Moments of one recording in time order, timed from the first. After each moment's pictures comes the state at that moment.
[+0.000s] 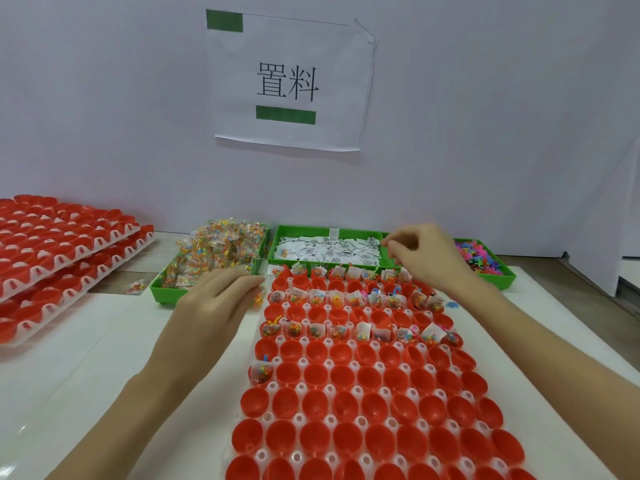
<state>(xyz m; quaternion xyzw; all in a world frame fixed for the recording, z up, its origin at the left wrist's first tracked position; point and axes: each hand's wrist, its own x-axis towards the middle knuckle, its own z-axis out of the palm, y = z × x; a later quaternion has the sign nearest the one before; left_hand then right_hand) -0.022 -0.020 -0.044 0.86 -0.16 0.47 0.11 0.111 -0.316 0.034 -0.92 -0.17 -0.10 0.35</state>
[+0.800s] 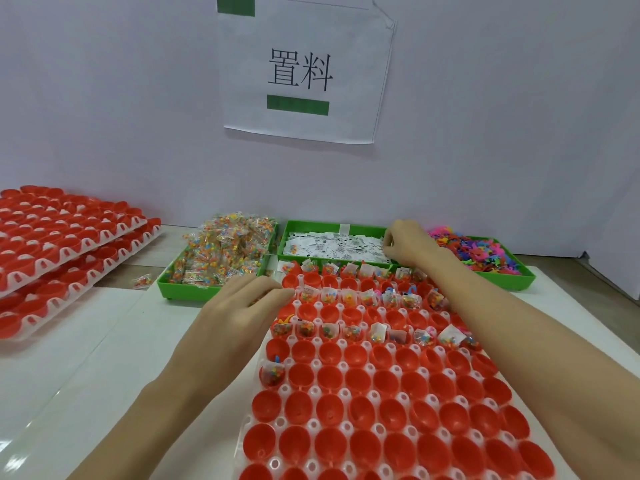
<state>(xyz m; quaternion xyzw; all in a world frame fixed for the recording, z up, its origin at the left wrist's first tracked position) -0.028 -0.029 -0.048 0.88 -0.22 0.41 0.09 0.225 -0.285 -0.007 -0.97 -0.19 -0.06 0.11</state>
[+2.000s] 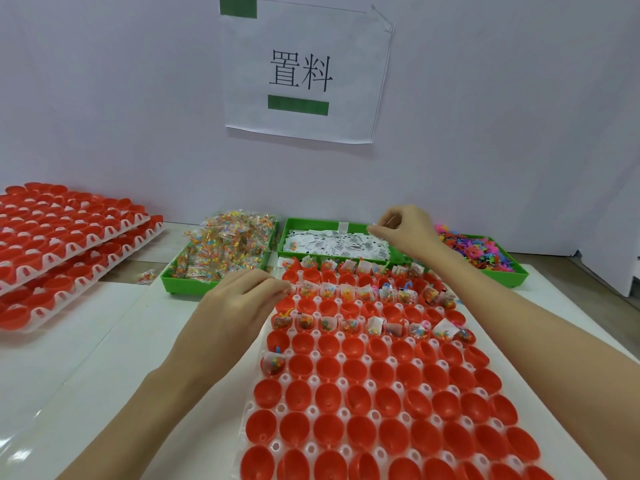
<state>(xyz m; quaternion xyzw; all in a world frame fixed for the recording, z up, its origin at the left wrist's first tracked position) -0.033 -0.032 -0.038 0.88 -0.18 0.40 0.15 0.192 -0.288 0.013 -0.91 -0.19 -0.12 0.34</state>
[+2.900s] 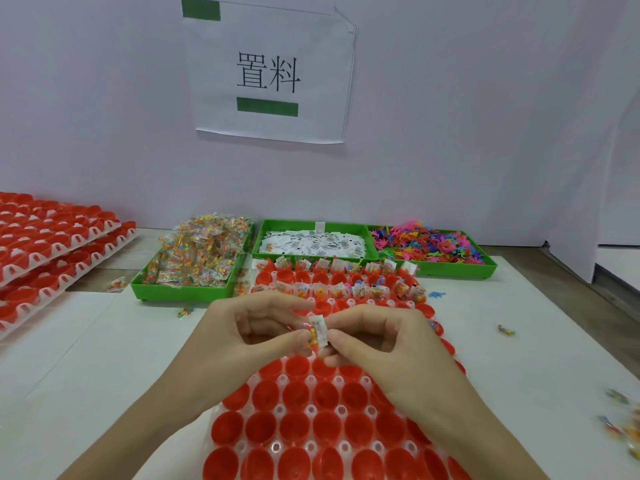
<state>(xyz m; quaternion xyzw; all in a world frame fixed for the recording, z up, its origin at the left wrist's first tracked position) -0.071 -0.090 -0.007 0.76 -0.11 0.08 0.64 -0.042 -0.306 -0.001 -0.72 -0.22 0.08 0.65</state>
